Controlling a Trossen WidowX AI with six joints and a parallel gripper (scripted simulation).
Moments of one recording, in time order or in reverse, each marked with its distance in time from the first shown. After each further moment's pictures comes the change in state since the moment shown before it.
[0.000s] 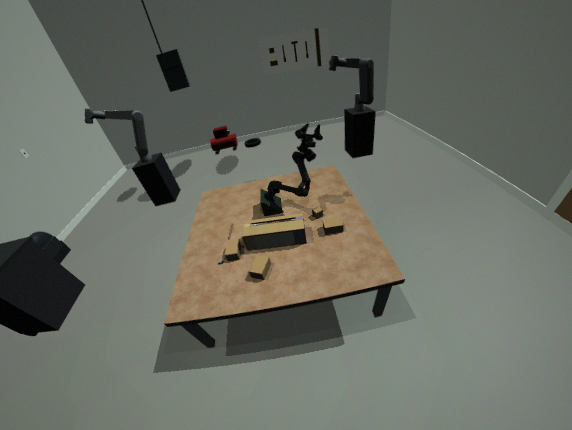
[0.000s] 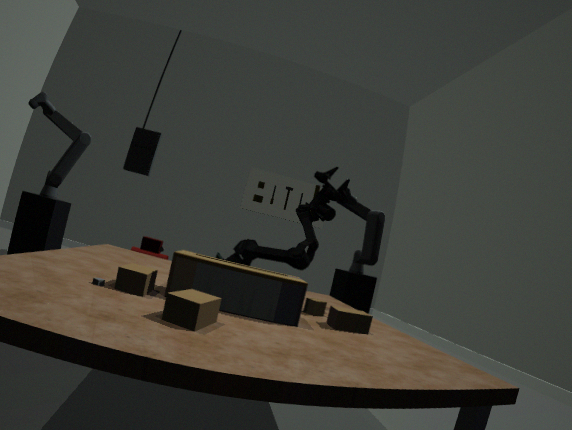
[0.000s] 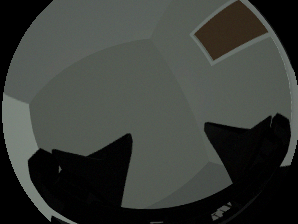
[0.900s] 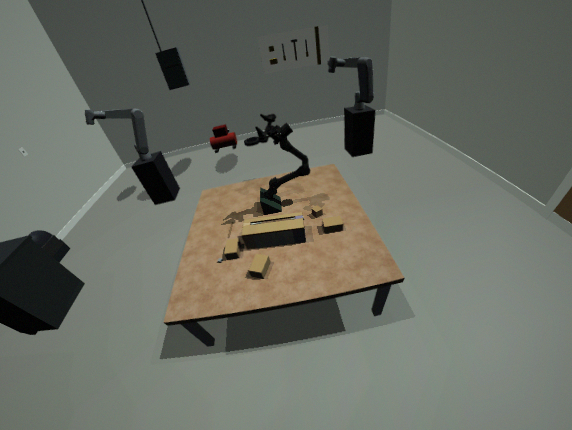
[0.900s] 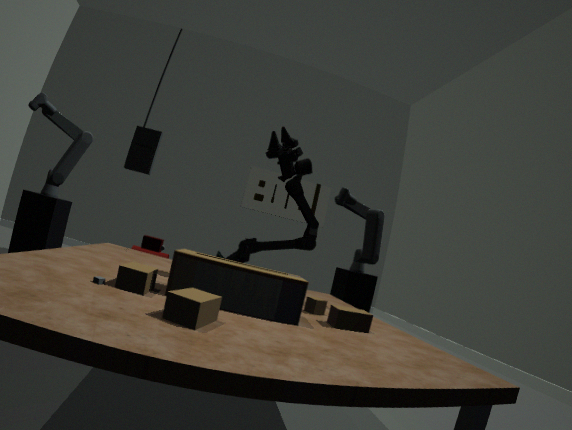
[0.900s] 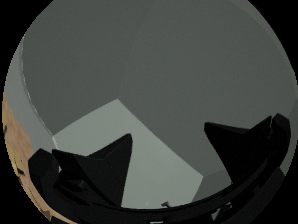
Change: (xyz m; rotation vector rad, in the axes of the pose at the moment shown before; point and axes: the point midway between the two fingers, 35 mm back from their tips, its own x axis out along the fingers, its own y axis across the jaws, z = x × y) arm -0.044 0.305 -0.066 0.659 0.381 0.943
